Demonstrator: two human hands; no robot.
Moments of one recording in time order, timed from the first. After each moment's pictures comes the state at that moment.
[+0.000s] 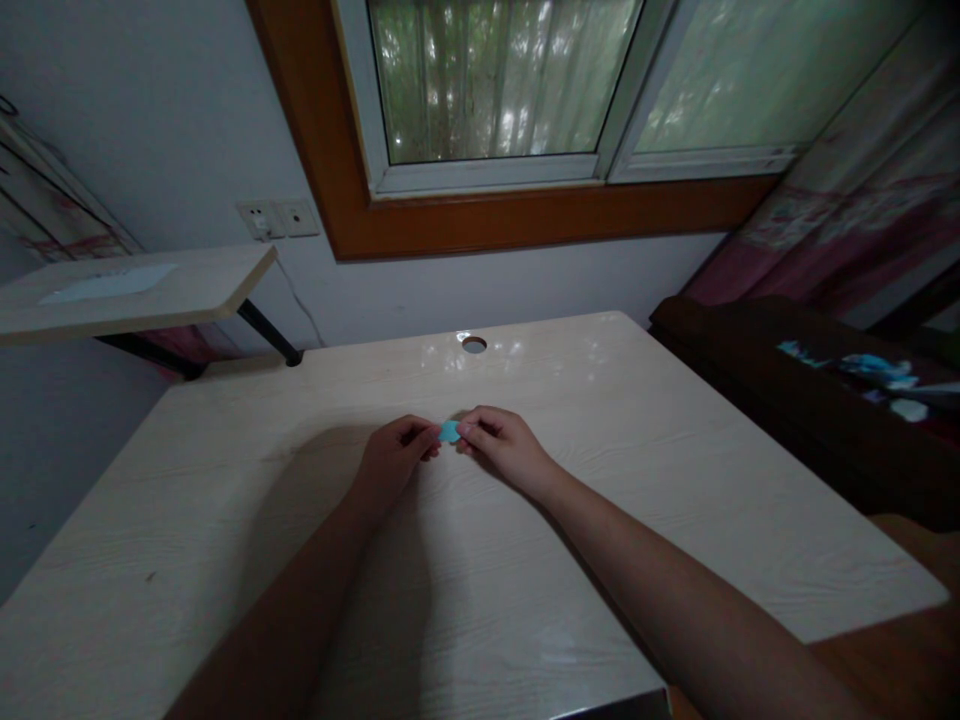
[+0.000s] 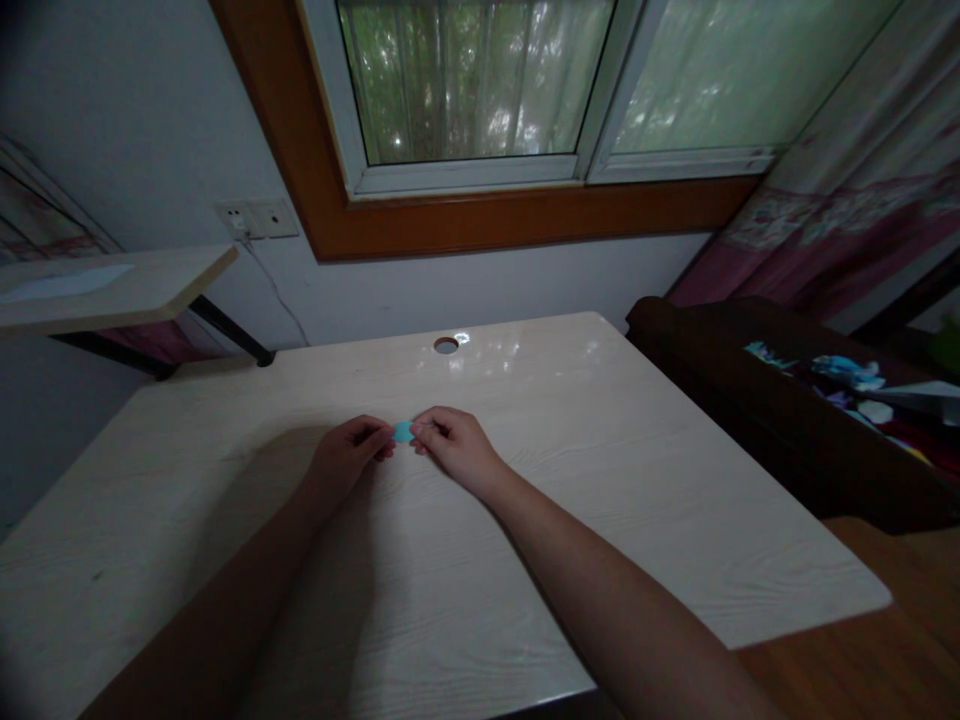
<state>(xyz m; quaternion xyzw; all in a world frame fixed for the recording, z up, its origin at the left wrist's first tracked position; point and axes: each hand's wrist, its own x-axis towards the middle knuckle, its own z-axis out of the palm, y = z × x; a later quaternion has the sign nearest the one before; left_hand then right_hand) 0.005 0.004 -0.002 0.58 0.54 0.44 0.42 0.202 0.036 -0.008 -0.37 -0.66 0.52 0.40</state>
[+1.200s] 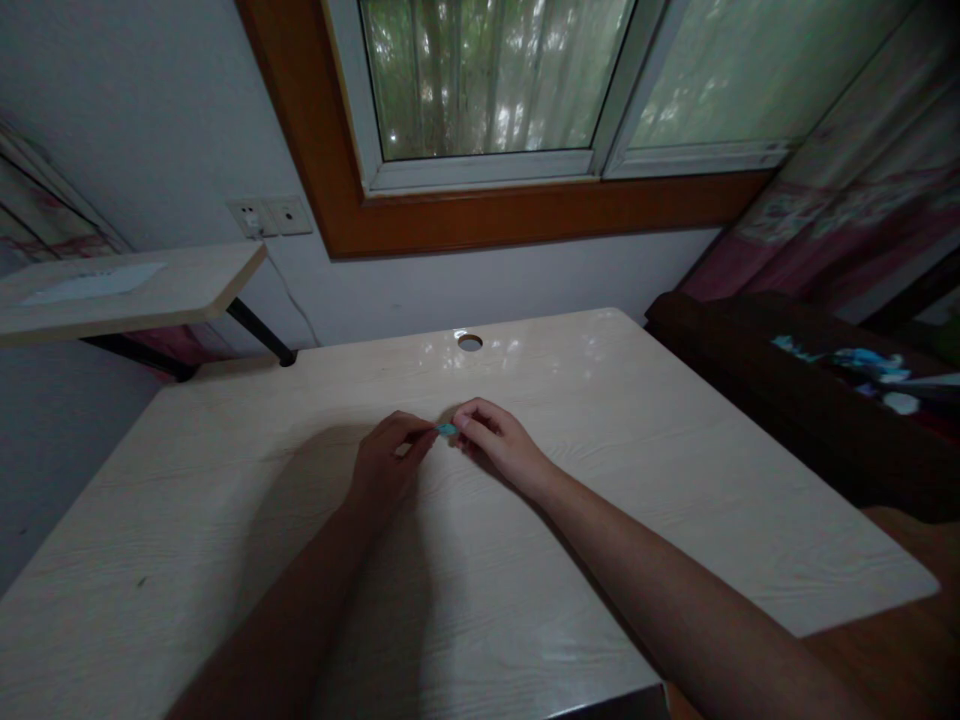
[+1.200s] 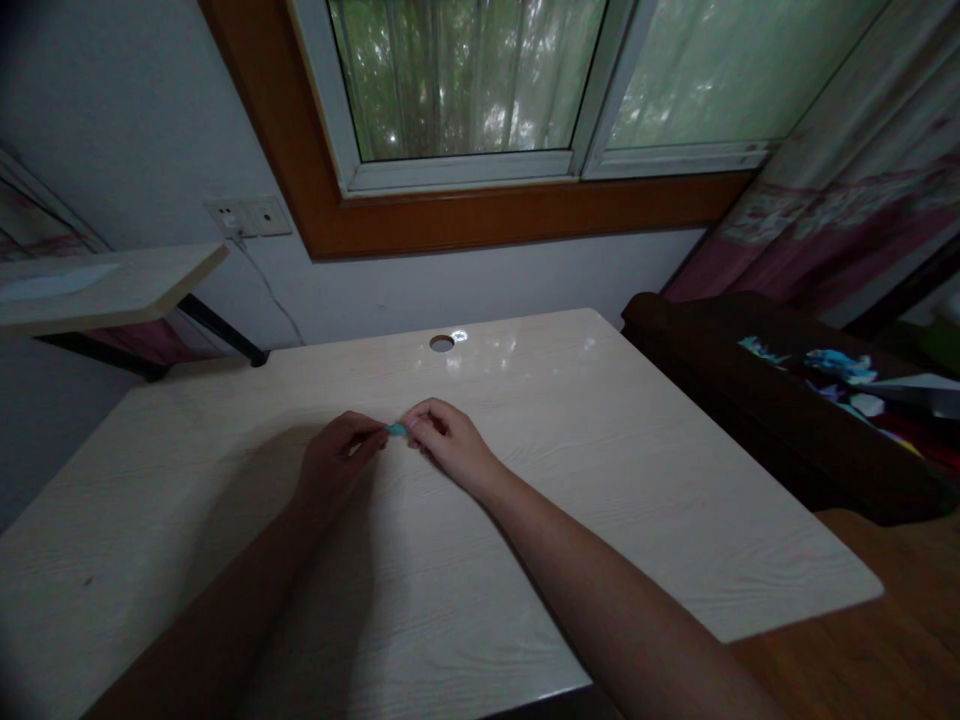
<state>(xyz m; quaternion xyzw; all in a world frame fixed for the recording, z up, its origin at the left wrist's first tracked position) 0.005 -0.004 0.002 0.73 0.47 0.47 0.16 0.198 0.031 -0.002 -0.36 -0.62 0.56 0.42</state>
